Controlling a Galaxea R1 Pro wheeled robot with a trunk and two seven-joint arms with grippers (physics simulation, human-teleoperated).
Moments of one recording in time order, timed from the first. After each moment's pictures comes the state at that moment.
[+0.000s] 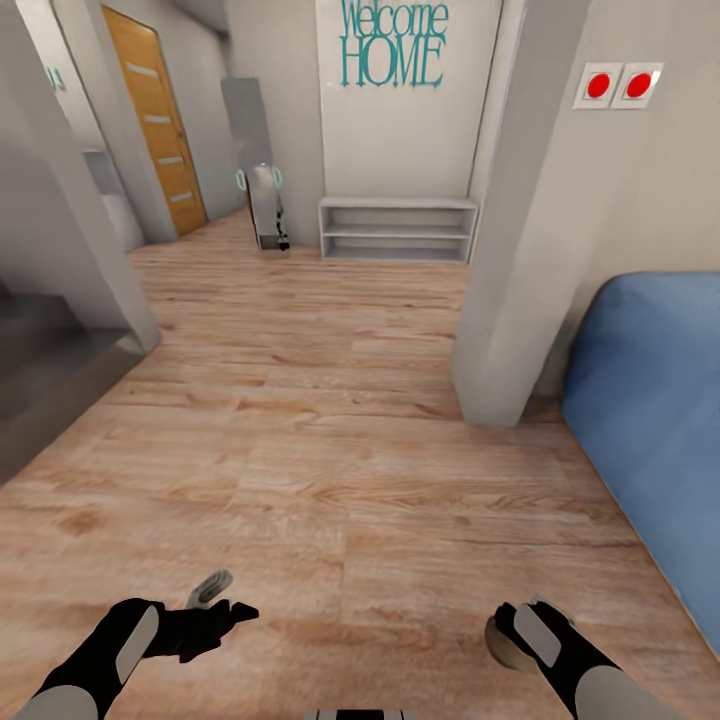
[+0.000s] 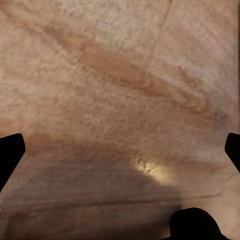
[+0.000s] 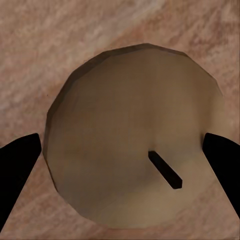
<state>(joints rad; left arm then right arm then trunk) -0.52 0.17 0.15 -0.53 0.31 0.79 -0.47 -0.60 -0.10 0.13 -0.34 -0.79 0.24 -0.40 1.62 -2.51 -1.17</state>
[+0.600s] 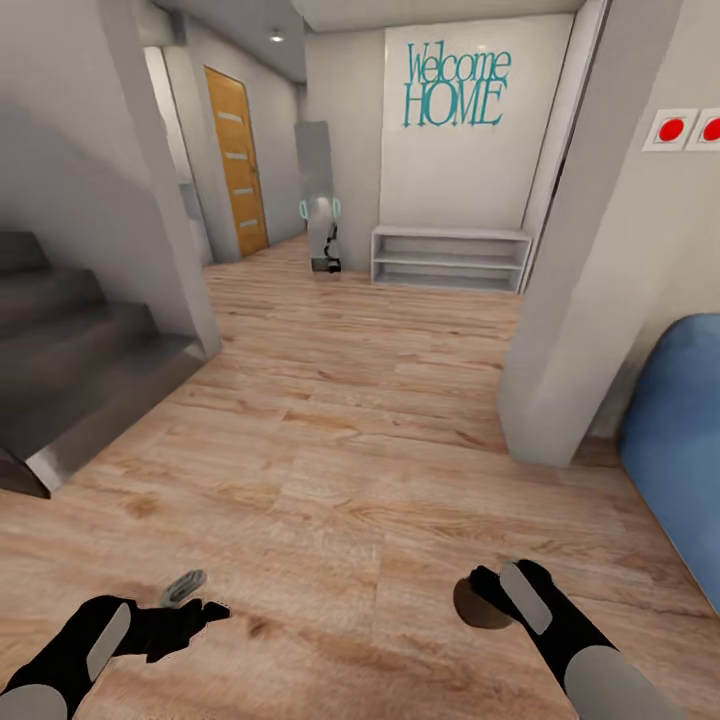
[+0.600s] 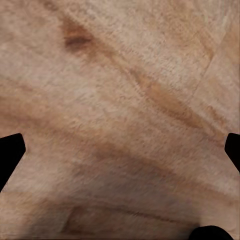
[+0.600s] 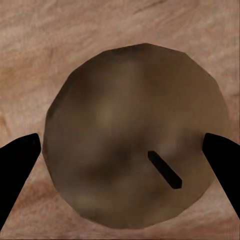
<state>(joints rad) -0.52 0.25 0.15 -0.54 0.31 0.80 -0.43 -0.60 -0.08 0.13 -0.59 -0.79 0.49 -0.43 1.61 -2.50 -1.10</state>
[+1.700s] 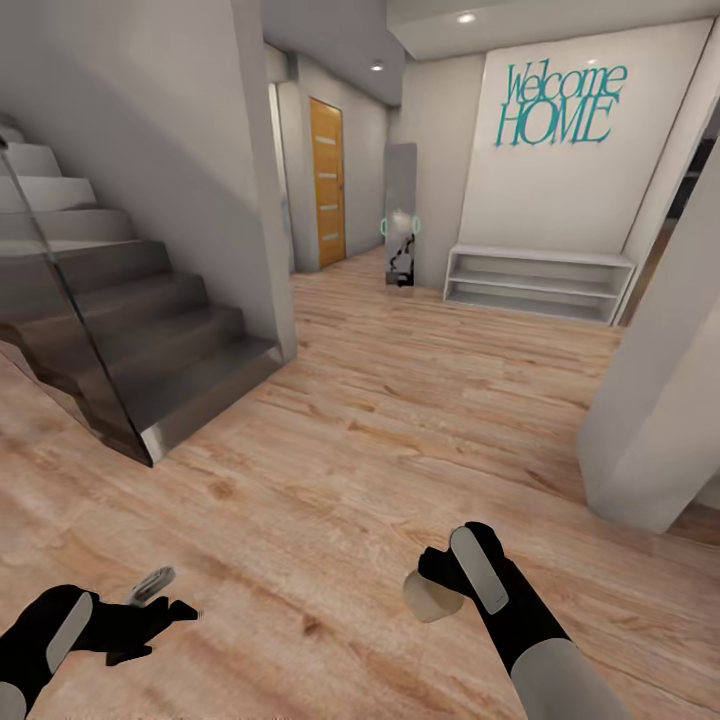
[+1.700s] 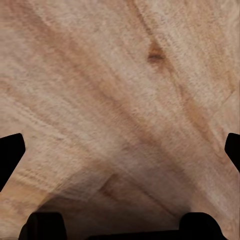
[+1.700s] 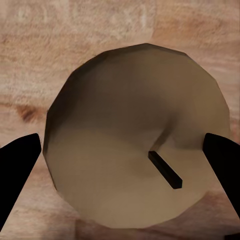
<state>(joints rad) -0.53 0.35 0.18 -0.60 0.31 0.97 -0.43 -0.57 0.09 0.13 -0.92 -0.80 0.85 -0.68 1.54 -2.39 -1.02</state>
